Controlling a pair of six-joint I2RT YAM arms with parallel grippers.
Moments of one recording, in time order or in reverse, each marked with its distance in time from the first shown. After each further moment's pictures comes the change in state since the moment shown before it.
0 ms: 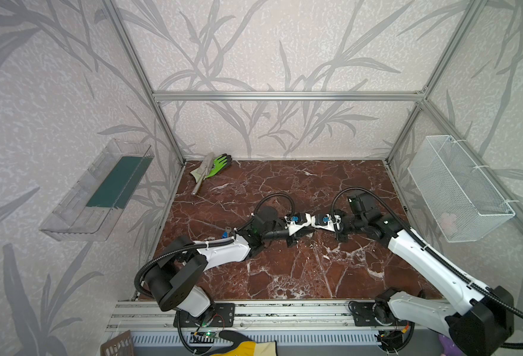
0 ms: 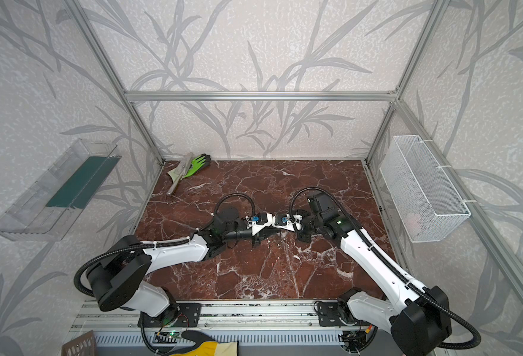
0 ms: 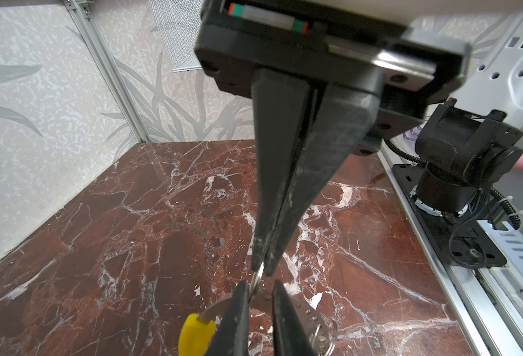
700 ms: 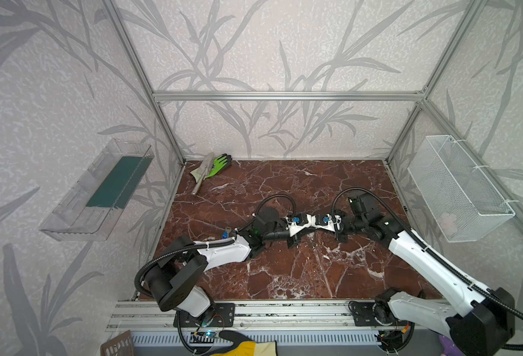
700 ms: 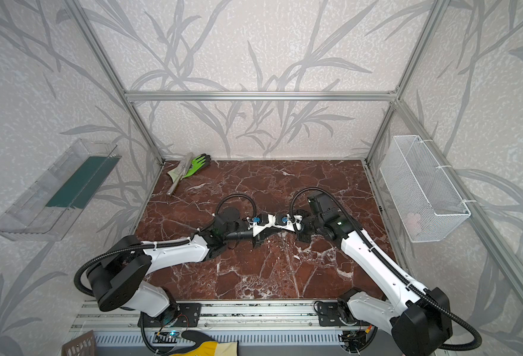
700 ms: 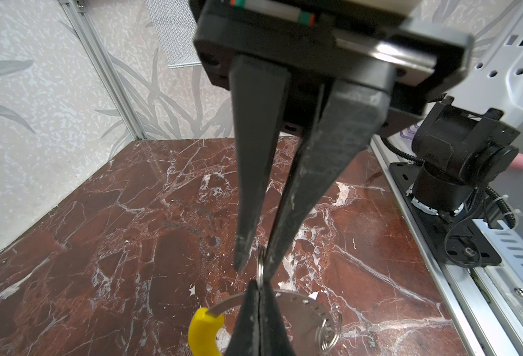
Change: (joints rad) left arm -0.013 0.000 0.002 -0.005 -0.003 -0.016; right arm -0.009 -0.024 -0.022 0.031 -0.002 0.032
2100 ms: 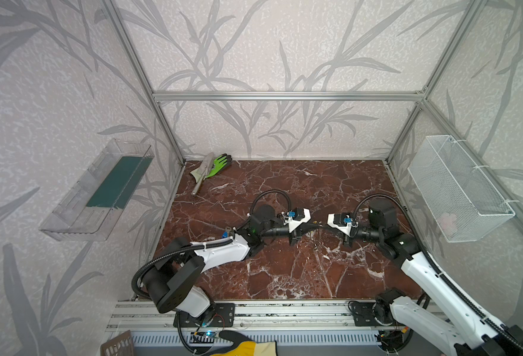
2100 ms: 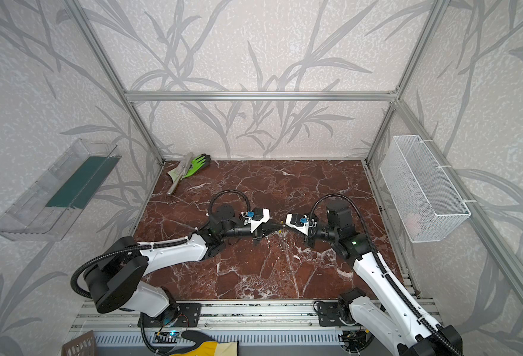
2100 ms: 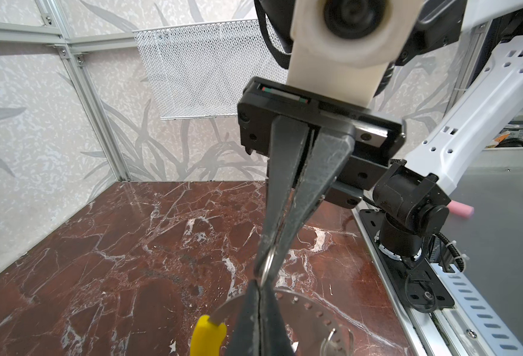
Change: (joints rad) left arm 0.018 -0.023 0.015 0.112 0.104 -0.133; right arm -0.117 -0.215 -0.201 0.244 -0.227 0.198
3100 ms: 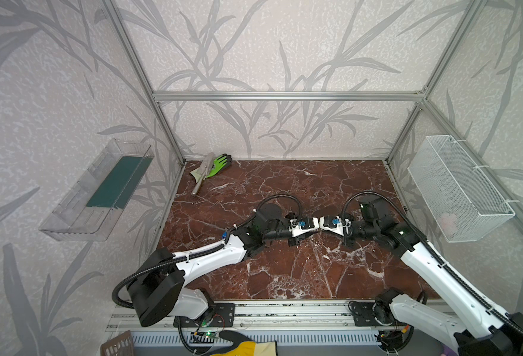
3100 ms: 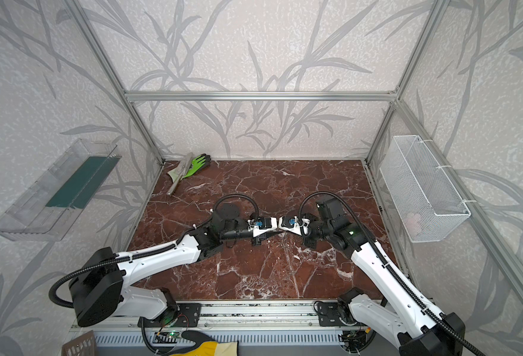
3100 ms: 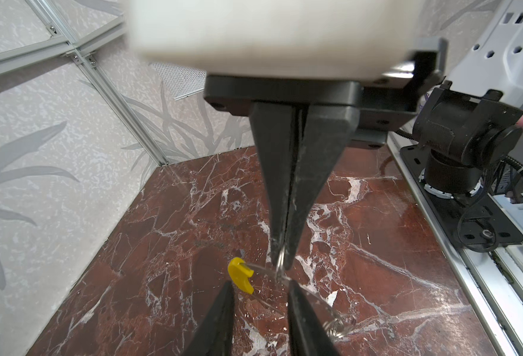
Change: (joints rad) left arm -0.073 -0.114 0.089 -0.391 -0.206 0.352; right arm 0.108 0.092 0.202 -0.349 0.220 -0.121
